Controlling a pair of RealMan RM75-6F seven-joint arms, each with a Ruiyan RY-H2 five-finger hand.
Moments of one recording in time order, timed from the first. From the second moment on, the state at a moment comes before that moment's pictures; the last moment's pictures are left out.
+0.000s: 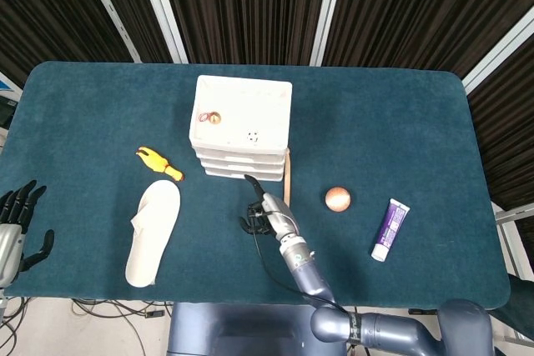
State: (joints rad) left arm -0.07 -1.12 -0.04 -1.66 1.52 1.51 -0.04; right arm 0.70 -2.00 0.41 -1.47 -0.91 0.96 -0.03
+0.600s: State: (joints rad) left arm -0.07 -1.11 -0.04 -1.66 1.52 1.52 -0.04; right arm 0.77 -2.07 0.46 -1.36 -0.87 0.93 -0.01
